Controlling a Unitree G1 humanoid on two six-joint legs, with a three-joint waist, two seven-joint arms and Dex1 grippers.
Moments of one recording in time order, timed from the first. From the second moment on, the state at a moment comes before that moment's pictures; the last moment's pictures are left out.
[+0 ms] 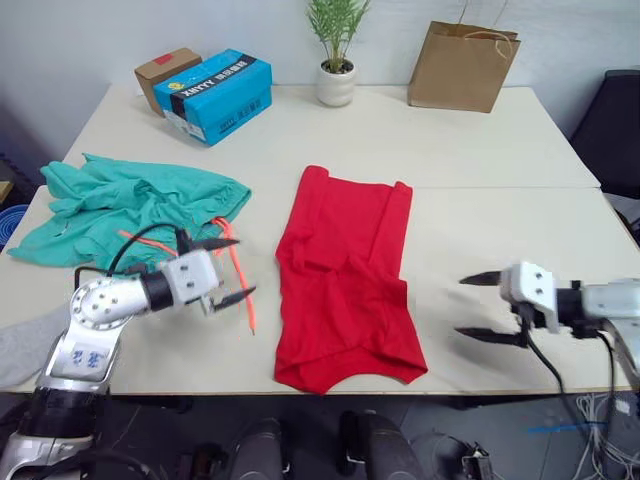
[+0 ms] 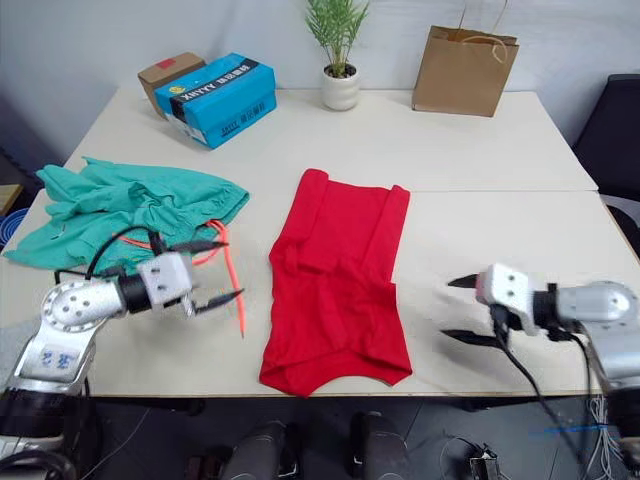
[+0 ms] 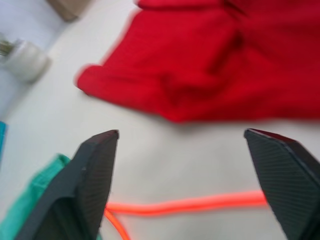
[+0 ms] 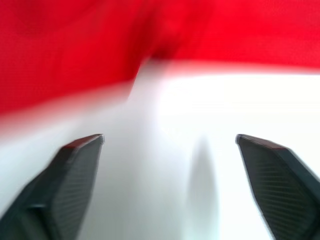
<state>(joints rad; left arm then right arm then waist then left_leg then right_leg) -0.19 0.77 0.06 -0.02 -0.06 -0.21 -0.86 -0.19 -0.97 -0.05 0.22 0.21 -0.22 1.27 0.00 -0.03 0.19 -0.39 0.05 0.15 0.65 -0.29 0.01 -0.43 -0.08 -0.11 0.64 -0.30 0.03</state>
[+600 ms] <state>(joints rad) -0.39 0.79 -0.20 0.18 0.07 -0.66 -1.02 -0.38 -0.77 0.12 0.50 -0.06 -1.00 1.02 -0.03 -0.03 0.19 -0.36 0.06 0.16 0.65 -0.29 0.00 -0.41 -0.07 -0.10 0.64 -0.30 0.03</state>
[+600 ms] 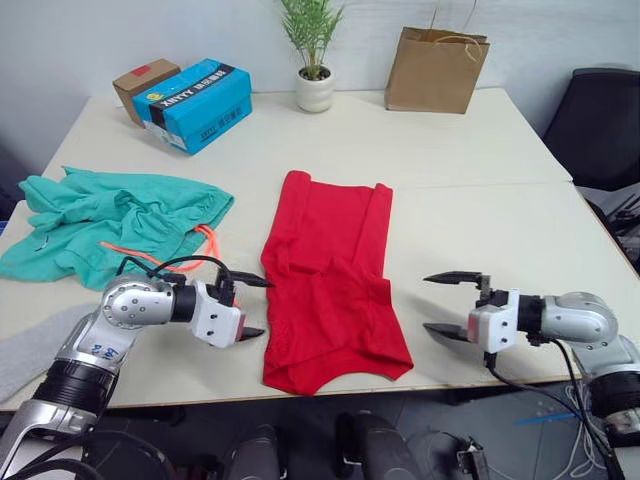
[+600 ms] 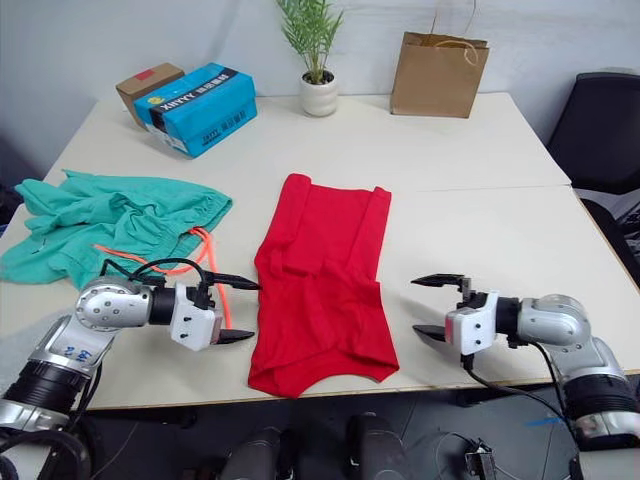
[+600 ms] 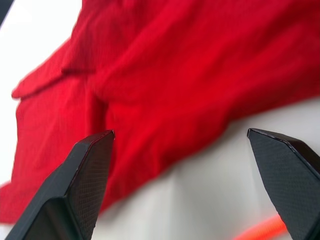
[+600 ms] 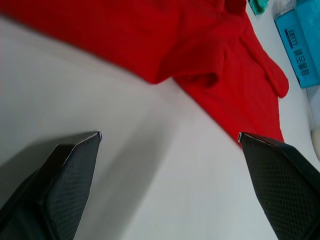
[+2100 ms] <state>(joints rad) -0.11 0.75 -0.37 0.03 -0.17 -0.60 -1.11 -0.04 -0.84 0.32 -0.07 0.15 -0.52 1.09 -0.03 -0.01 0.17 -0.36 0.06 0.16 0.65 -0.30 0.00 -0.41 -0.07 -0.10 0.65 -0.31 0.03</state>
